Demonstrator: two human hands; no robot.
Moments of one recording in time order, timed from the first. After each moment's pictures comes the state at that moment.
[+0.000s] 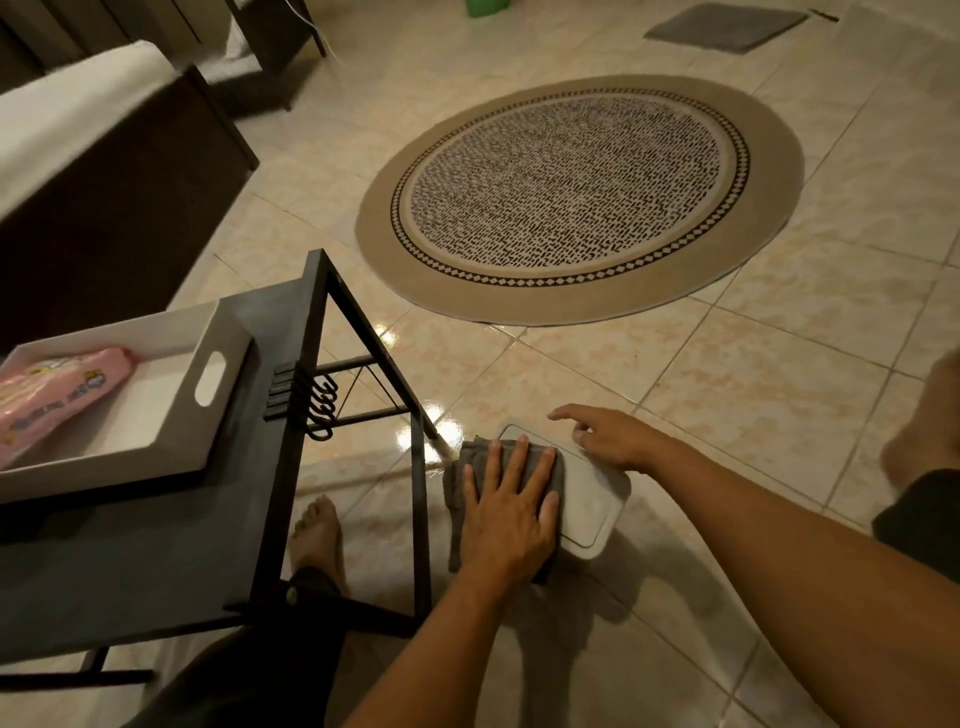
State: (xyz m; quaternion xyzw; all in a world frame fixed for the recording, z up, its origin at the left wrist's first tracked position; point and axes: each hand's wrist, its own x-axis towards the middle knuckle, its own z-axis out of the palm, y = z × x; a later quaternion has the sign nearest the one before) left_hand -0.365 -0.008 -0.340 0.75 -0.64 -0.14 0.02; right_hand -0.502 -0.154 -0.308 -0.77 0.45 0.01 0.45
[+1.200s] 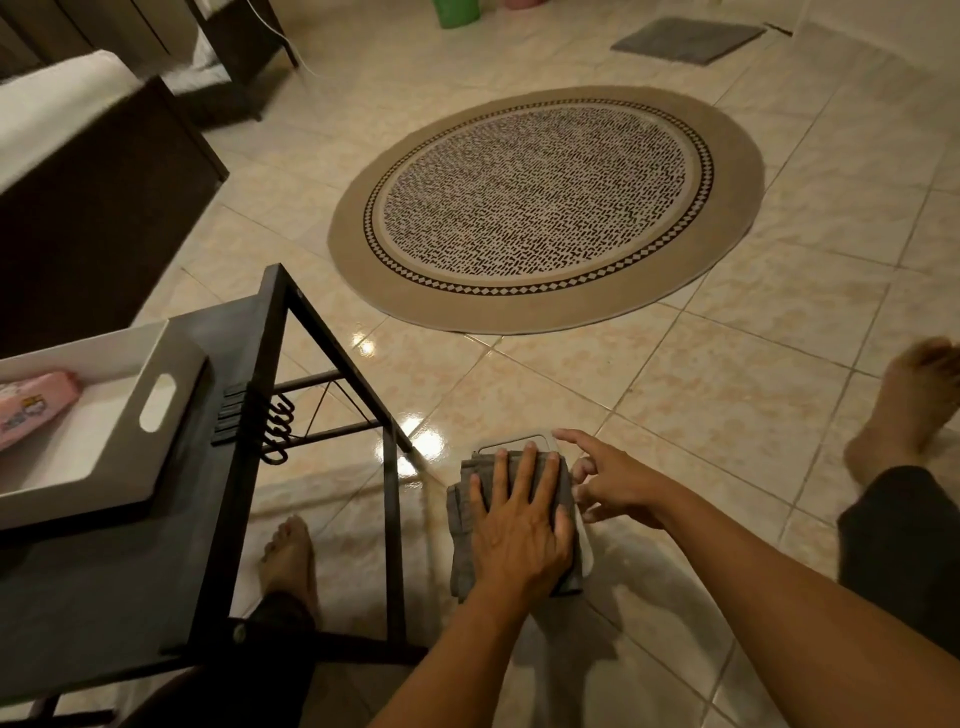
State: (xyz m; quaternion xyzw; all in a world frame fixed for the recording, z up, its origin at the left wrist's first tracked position) left_hand -0.410 -0.024 -0.343 0.75 -0.65 -0.11 0.02; right_hand -0.541 -0.128 -0.323 -0.57 0.47 -0.07 0.67
